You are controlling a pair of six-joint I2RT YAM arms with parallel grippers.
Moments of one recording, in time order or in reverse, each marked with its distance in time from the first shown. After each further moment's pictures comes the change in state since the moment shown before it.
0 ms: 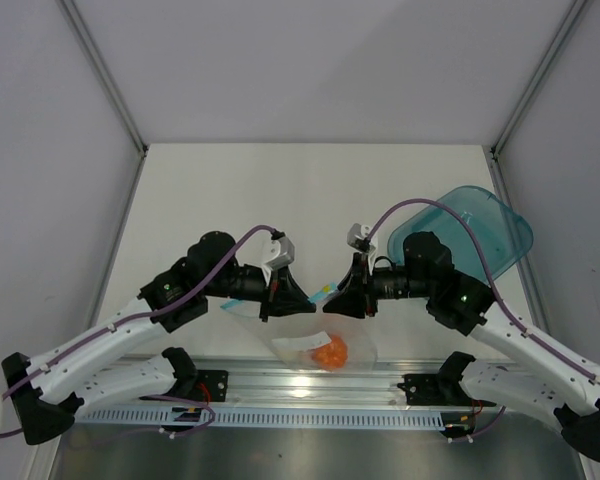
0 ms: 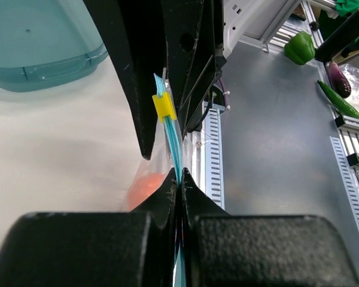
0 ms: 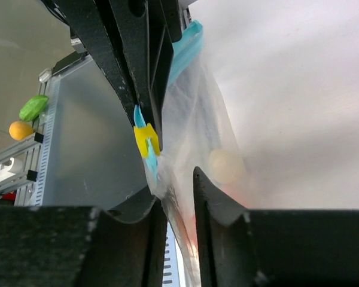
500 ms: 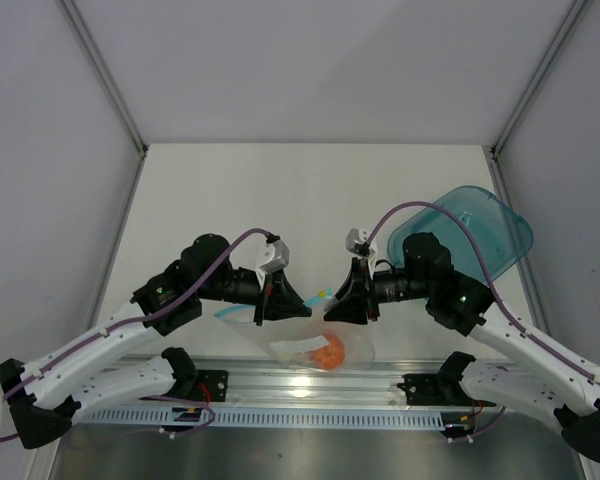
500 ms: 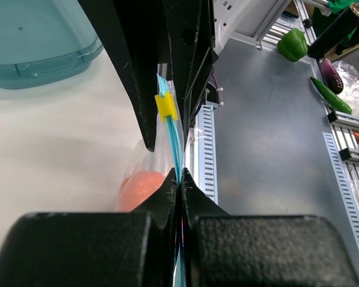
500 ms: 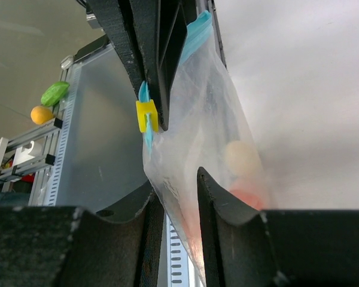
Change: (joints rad) left arm 0.000 -0.048 0.000 -0.051 0.010 -0.002; right arm -0.008 -0.013 -0.018 0.003 -0.084 0.000
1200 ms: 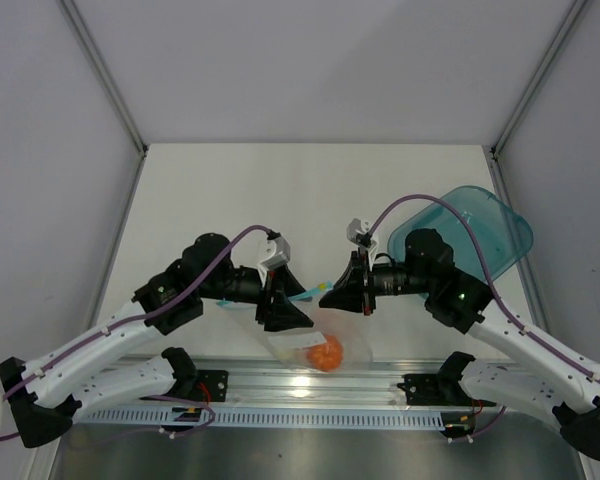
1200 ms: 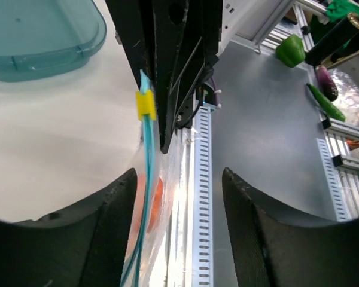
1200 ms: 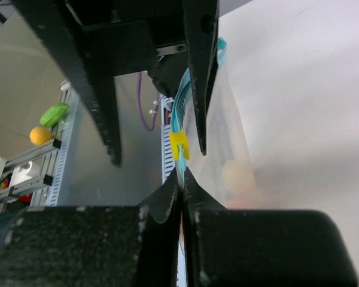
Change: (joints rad) left arm 0.000 0.013 0.003 -0.002 -0.005 -0.034; right arm 0.000 0.026 0.022 0.089 0.010 0.052
